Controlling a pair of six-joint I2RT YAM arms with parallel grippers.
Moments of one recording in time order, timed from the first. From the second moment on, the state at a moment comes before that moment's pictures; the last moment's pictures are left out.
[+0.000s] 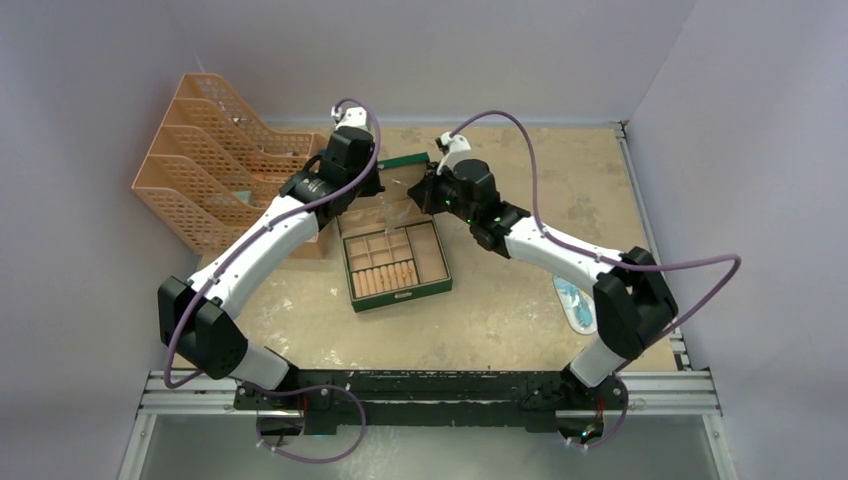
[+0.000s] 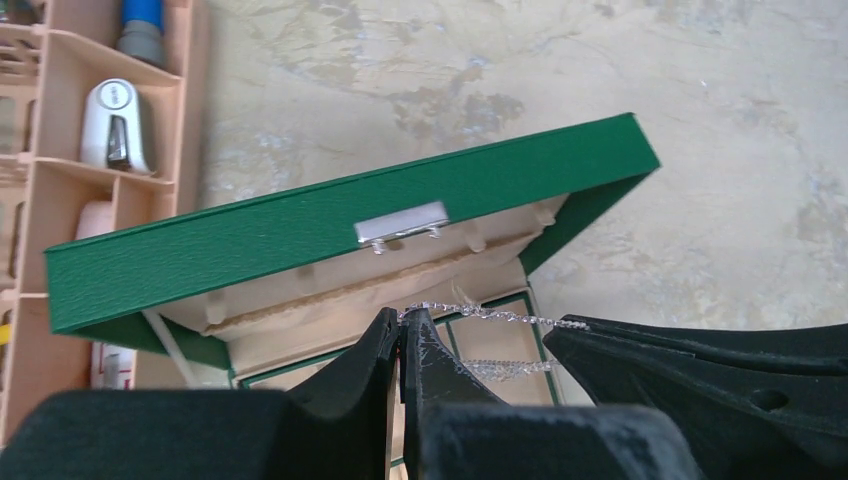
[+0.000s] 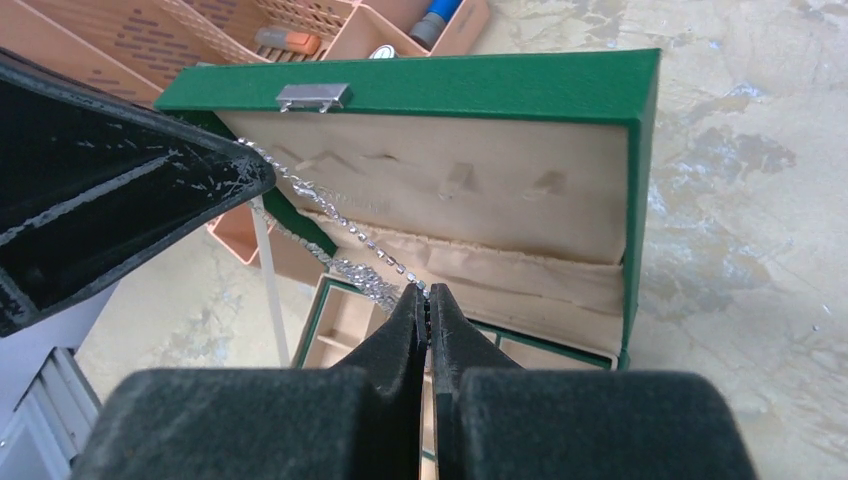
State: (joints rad) left arm -0.53 1.48 1.40 -0.51 -0.29 -0.45; right arm 0.68 1.60 1.13 0.18 -0.05 0.45
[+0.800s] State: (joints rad) left arm -0.46 1.49 1.36 -0.56 -0.38 -0.45; right arm 0.74 1.80 1.39 0.11 0.10 0.48
